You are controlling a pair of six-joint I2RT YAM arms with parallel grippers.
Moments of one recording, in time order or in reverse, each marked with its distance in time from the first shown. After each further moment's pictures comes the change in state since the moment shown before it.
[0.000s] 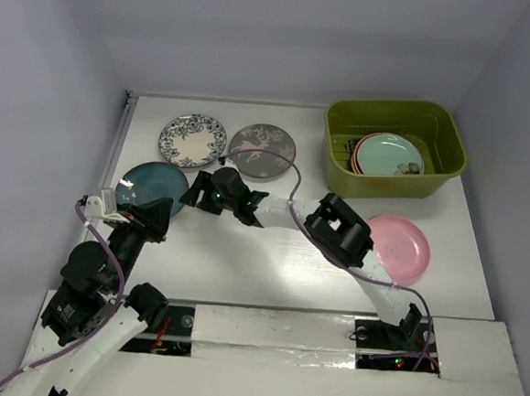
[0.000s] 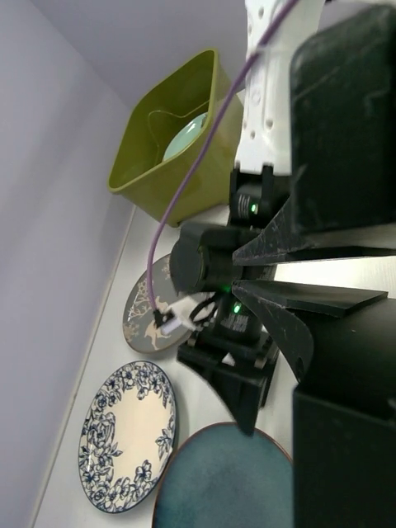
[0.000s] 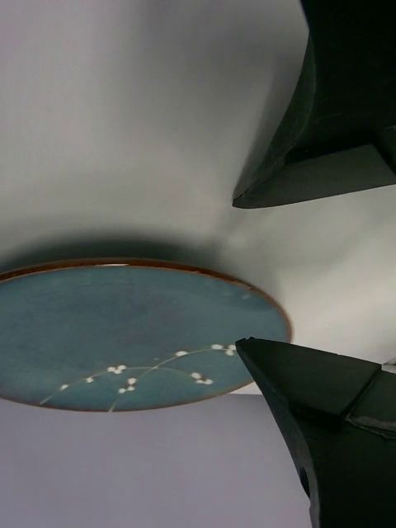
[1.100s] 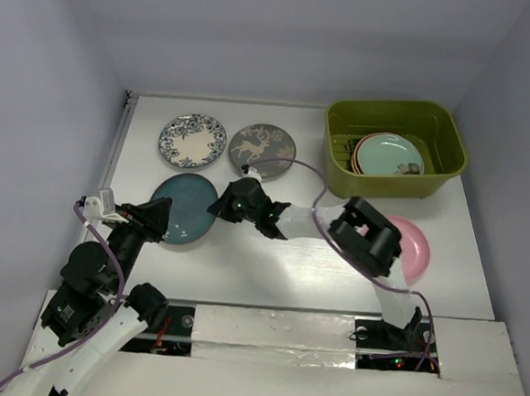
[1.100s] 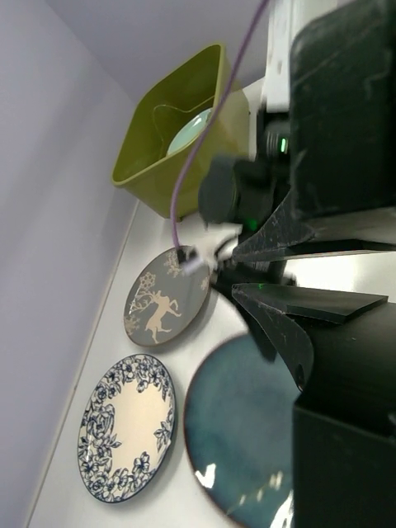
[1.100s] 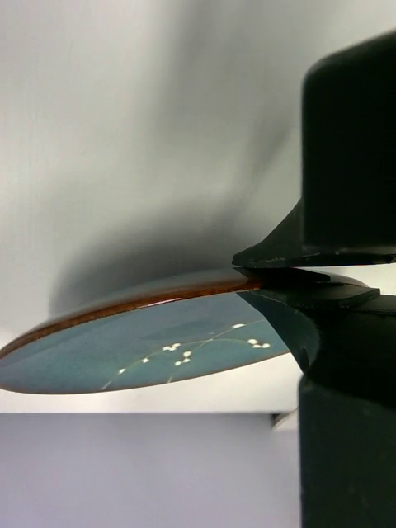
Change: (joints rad) left arm 0.000 -0.002 0.000 -0.008 -0.023 -0.011; right arm -0.003 -0.196 -0.322 0.140 0.032 0.075
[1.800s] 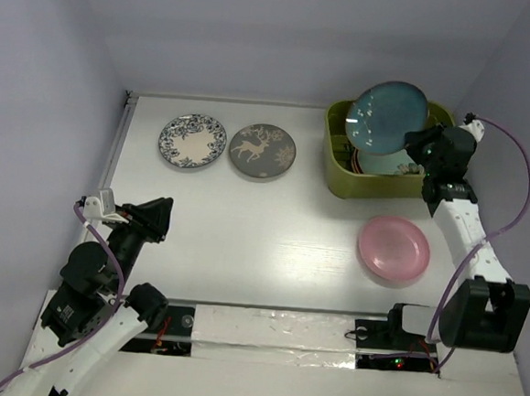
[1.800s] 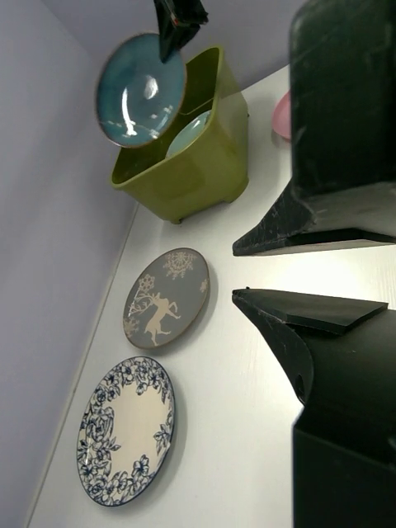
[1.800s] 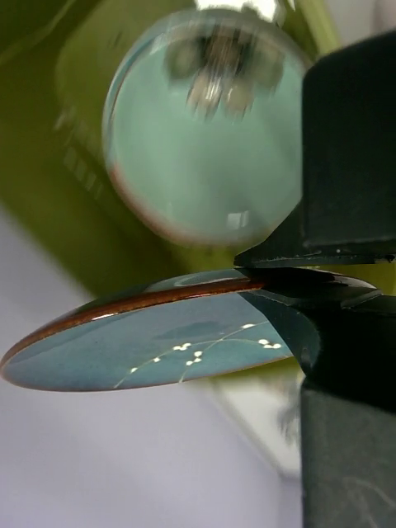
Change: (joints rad) left arm 0.000 -0.002 0.000 0.000 0.005 -0.002; right arm -0.999 -0.915 -0.344 -0.300 0.012 -0.372
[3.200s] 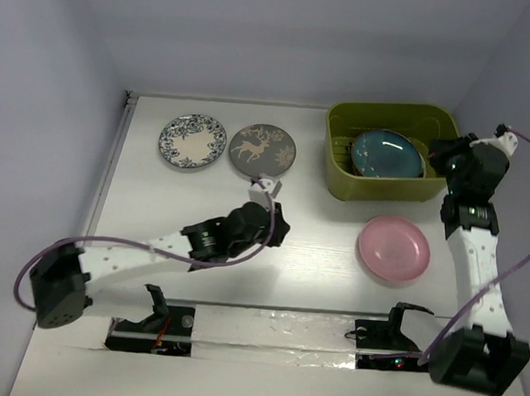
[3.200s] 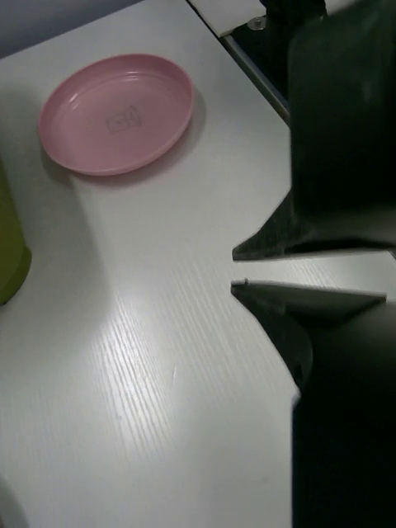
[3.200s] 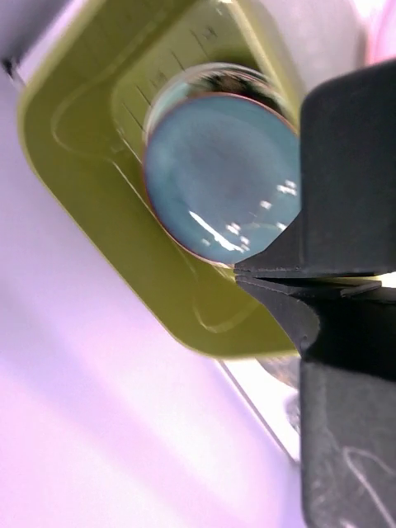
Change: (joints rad) left arm -0.442 0.980 0.031 0.439 0.092 -0.143; right arm -0.148 -0.174 0.001 -0.135 -0.039 -0.089
